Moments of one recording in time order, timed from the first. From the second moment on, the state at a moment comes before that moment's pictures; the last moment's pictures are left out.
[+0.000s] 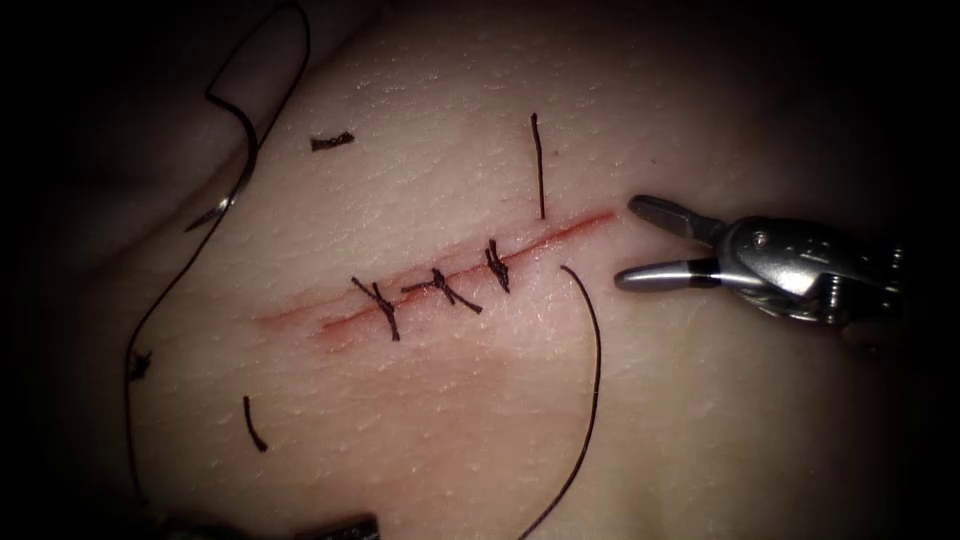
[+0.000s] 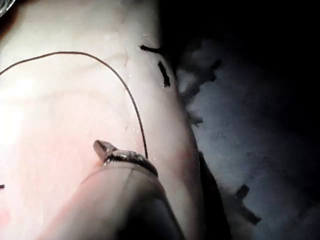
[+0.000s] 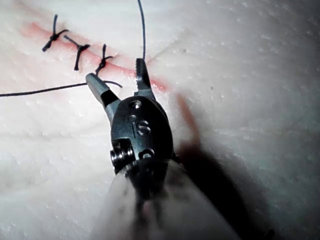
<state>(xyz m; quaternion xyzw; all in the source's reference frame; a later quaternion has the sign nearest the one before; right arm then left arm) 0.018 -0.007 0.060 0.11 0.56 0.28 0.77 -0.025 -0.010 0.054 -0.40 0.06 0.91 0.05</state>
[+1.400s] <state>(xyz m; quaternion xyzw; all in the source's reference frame) 0.018 -0.008 0.060 0.11 0.56 0.28 0.77 -0.028 -0.012 0.052 -0.42 -0.09 0.89 0.15</state>
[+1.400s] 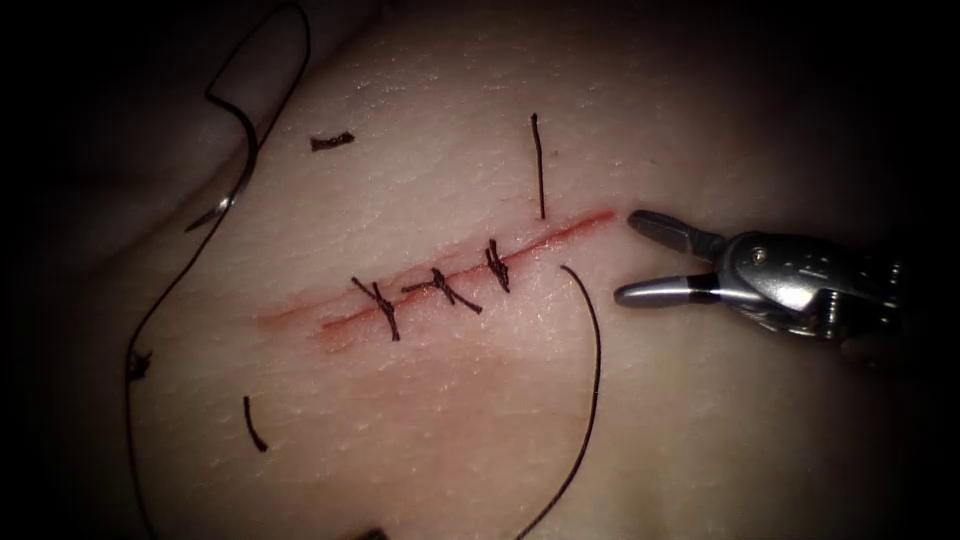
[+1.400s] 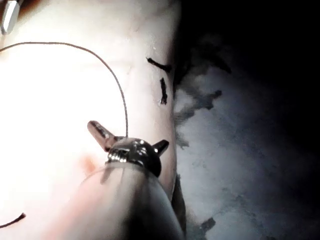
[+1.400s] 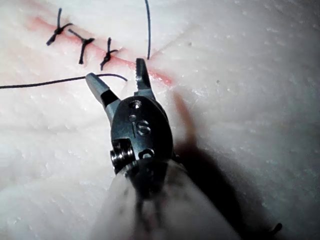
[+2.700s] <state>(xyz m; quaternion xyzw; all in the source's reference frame) 0.015 -0.006 0.044 0.12 0.53 0.14 0.83 -0.026 0.003 0.050 -0.42 0.02 0.89 0.18</state>
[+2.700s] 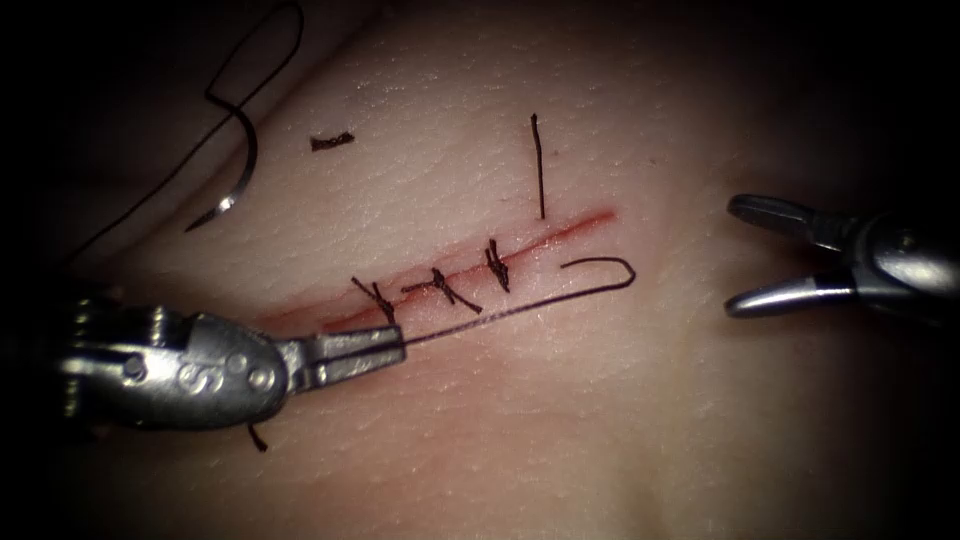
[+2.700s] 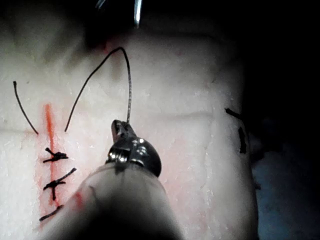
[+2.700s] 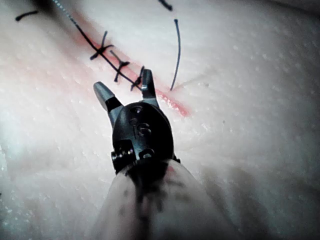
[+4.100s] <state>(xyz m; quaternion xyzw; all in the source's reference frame) 0.025 -0.011 0.040 0.03 0.37 -0.05 0.93 -0.033 0.004 0.051 -0.40 0.03 0.90 0.17</state>
